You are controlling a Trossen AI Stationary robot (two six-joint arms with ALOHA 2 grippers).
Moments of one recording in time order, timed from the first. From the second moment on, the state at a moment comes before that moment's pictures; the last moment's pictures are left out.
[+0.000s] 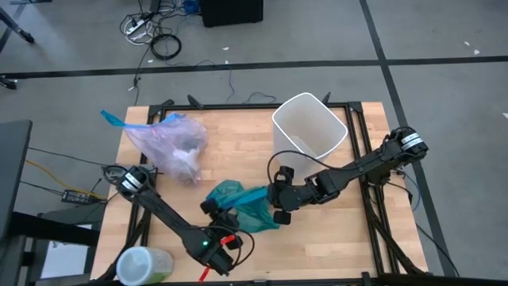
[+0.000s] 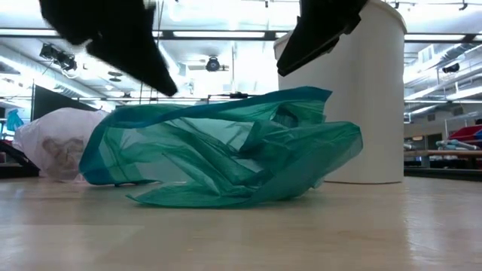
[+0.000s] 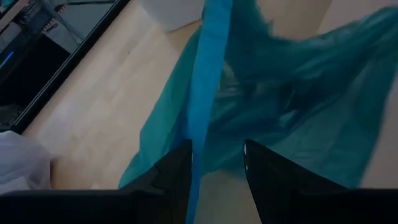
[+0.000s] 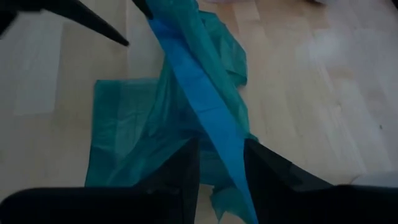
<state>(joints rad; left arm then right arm) -0.70 2.03 1.51 -1.11 -0.96 -1.18 0.39 1.62 1.19 -0.31 0.47 0.27</state>
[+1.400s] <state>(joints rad) -0.61 2.03 1.51 -1.05 -0.88 -1.08 0.42 1.62 1.19 -0.32 0.43 0.32</state>
